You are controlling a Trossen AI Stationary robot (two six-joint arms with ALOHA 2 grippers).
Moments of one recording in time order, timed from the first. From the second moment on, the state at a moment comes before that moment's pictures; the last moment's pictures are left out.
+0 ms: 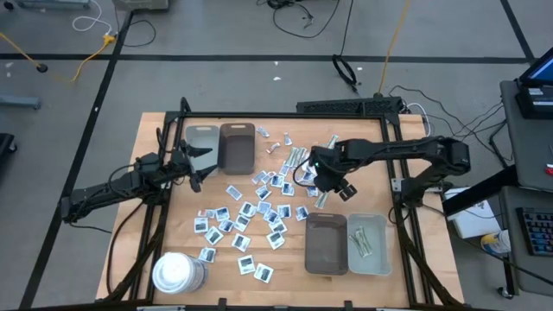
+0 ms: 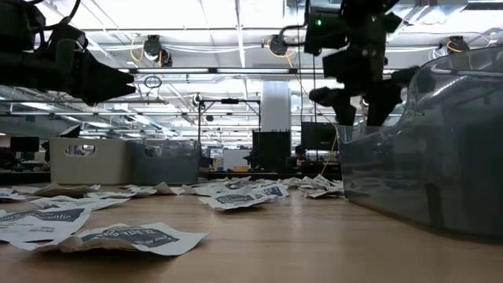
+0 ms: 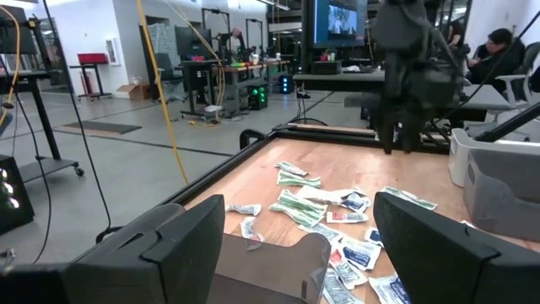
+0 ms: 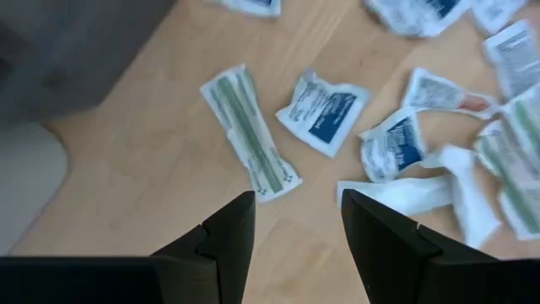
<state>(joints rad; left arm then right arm) 0.33 0.05 0.02 0.06 -0.03 0.02 -0.17 1.55 1.09 -0.90 -0.11 -0.79</state>
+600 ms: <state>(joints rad) 0.33 0.05 0.02 0.06 -0.03 0.02 -0.15 1.70 0.98 -0.72 -0.13 -0.80</state>
